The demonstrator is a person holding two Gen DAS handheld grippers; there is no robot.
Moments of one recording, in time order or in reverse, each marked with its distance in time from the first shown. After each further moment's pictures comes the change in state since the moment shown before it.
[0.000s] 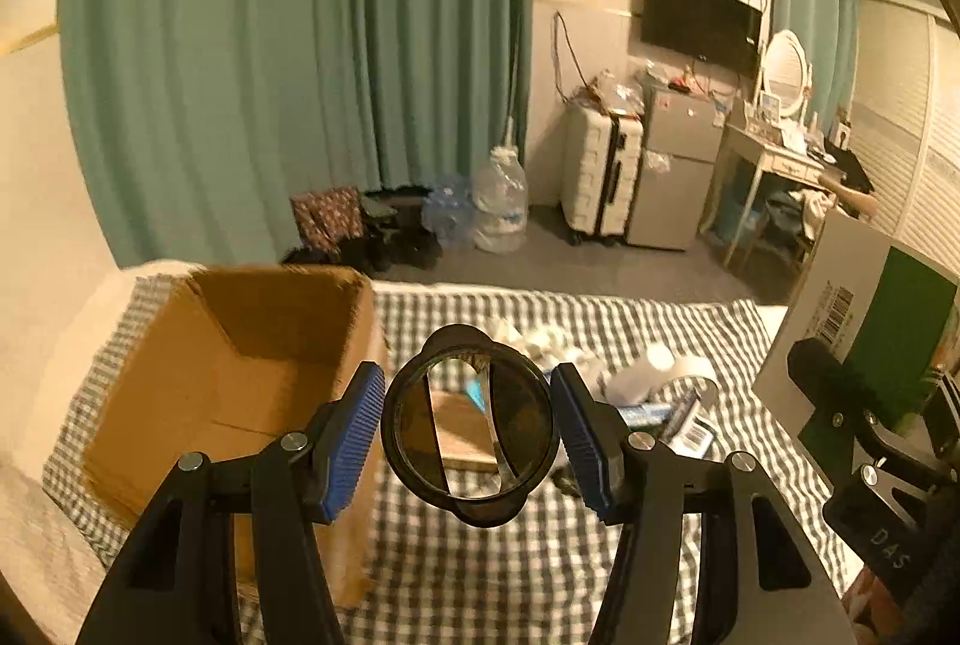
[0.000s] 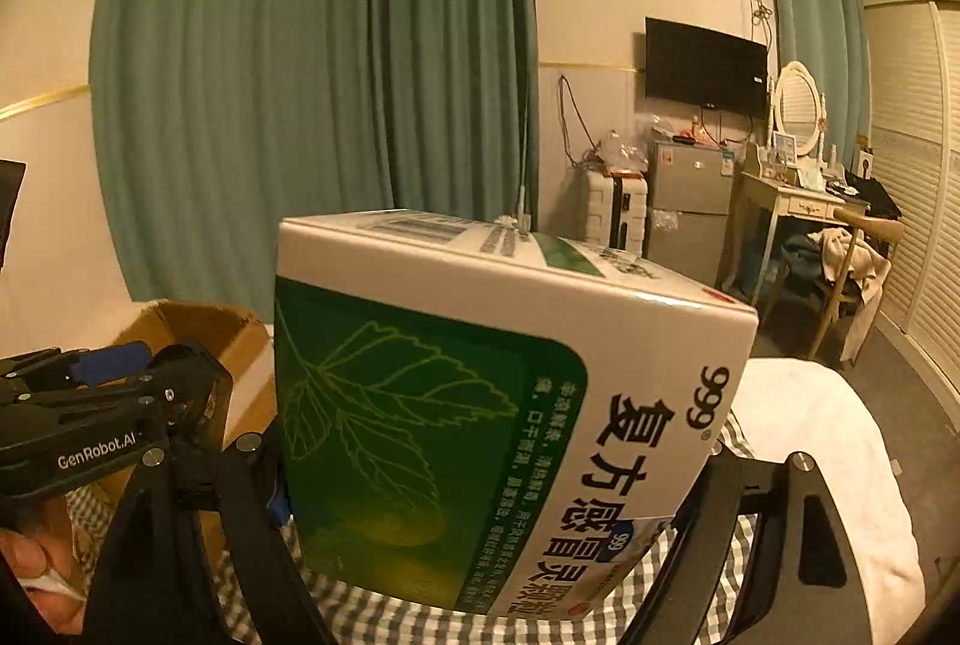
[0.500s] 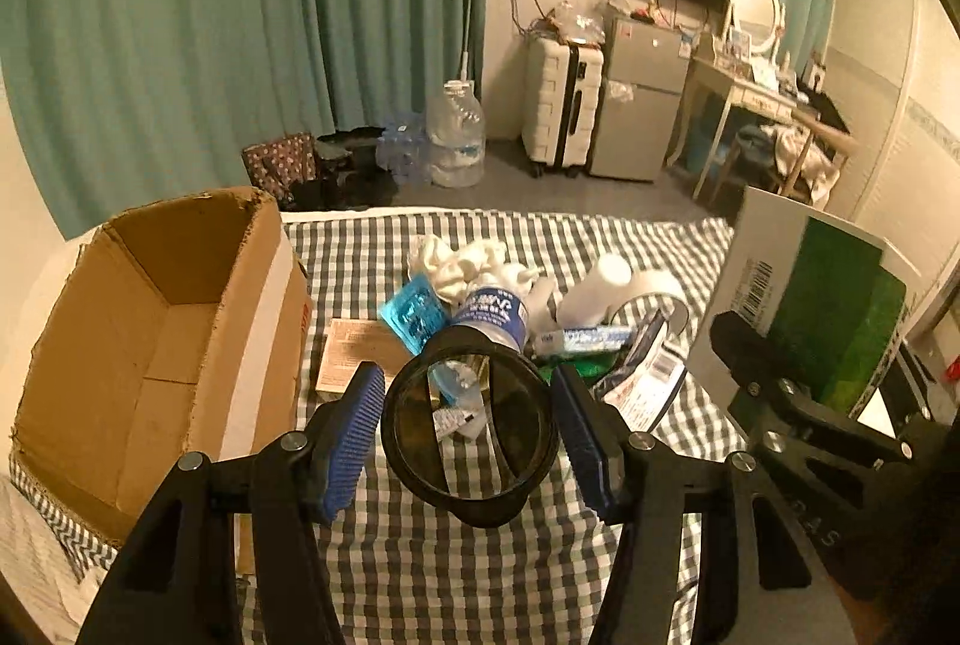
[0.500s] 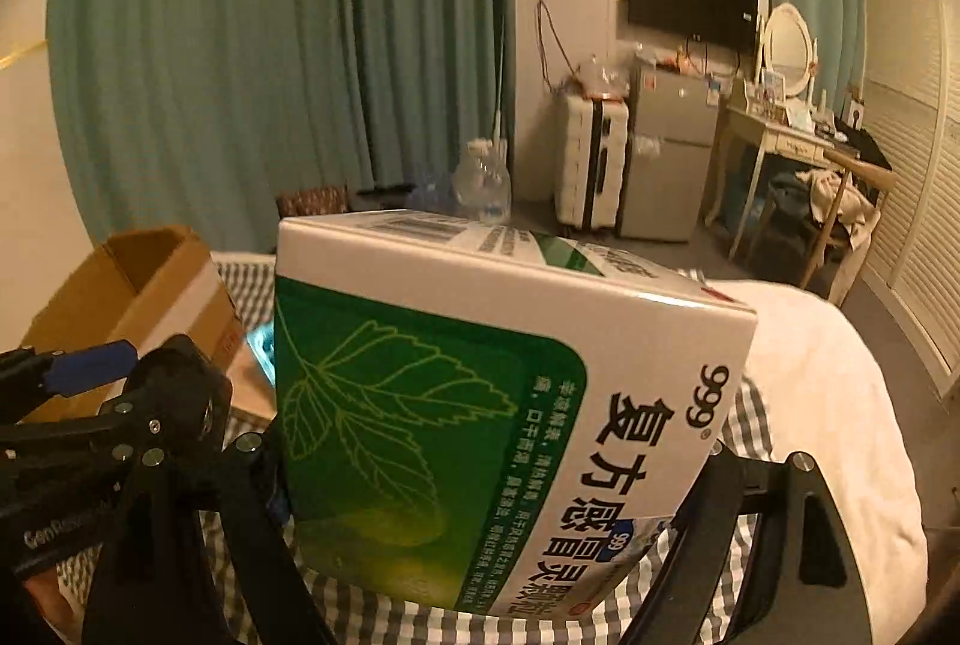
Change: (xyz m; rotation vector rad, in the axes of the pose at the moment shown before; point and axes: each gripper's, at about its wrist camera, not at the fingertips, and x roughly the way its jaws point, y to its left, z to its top) left arm 0.041 -0.045 -0.032 0.036 0.166 -0.098; right arm 0.044 -0.017 -0.042 0.016 0.165 -0.062
